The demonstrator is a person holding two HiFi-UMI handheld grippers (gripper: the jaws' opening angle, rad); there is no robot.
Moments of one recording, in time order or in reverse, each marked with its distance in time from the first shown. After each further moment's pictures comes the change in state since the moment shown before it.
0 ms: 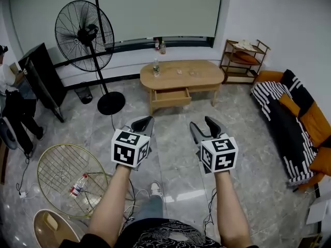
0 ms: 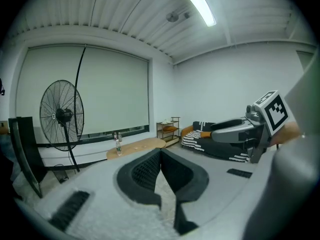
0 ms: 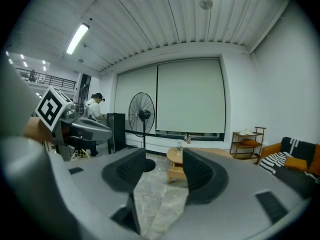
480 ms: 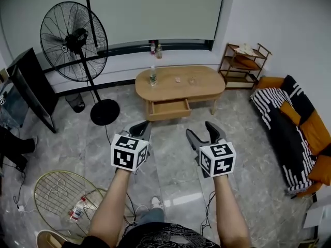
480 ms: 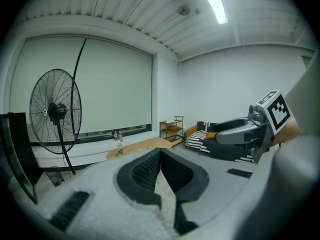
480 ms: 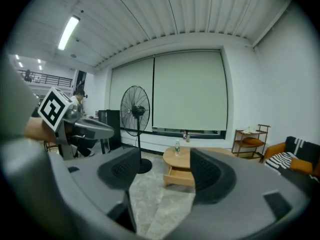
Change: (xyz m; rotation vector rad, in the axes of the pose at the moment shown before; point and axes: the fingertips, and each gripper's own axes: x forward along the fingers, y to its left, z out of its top) left arm 0.123 0.118 0.017 -0.027 0.019 -0.014; right arm 0.154 -0.042 0.021 0.009 0.050 -0.011
